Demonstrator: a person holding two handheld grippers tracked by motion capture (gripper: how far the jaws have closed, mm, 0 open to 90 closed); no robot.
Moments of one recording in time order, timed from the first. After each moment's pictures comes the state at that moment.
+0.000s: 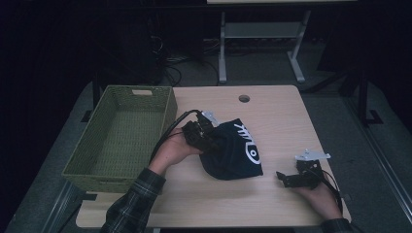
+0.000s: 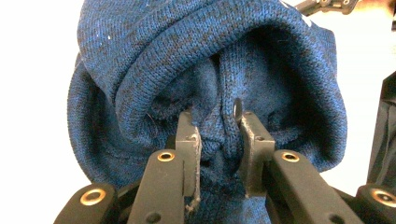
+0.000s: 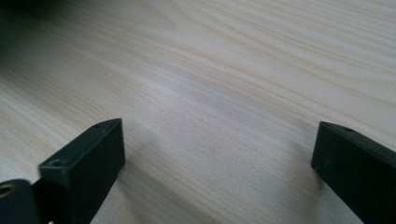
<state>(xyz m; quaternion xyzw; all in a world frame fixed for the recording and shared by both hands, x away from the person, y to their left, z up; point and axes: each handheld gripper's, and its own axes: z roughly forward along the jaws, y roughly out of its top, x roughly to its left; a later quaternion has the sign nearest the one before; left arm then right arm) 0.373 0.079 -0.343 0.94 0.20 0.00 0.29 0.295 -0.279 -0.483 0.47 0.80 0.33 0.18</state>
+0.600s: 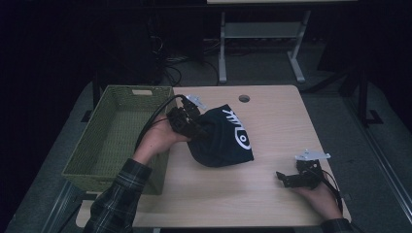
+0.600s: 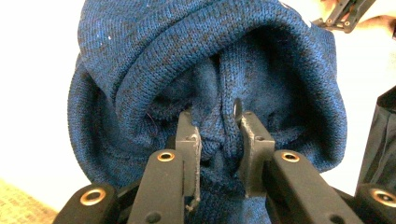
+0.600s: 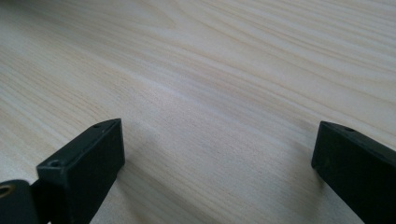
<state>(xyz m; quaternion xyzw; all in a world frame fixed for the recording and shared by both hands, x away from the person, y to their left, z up) 0.381 0.112 -0.297 0.93 0.23 0.03 0.29 0.295 -0.279 -0.483 0.47 0.80 0.33 0.18</state>
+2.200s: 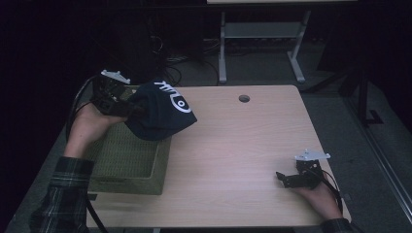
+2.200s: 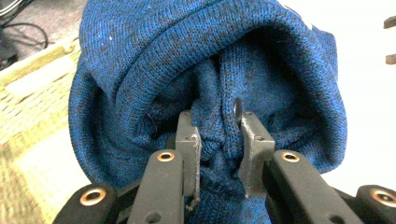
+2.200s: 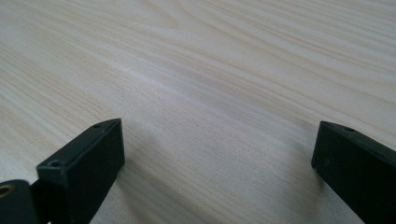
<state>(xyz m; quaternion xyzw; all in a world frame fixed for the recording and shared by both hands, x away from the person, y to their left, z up) 0.381 0.274 -0.240 0.86 0.38 0.12 0.30 0.295 -0.279 -0.483 0.47 0.80 0.33 0.18</state>
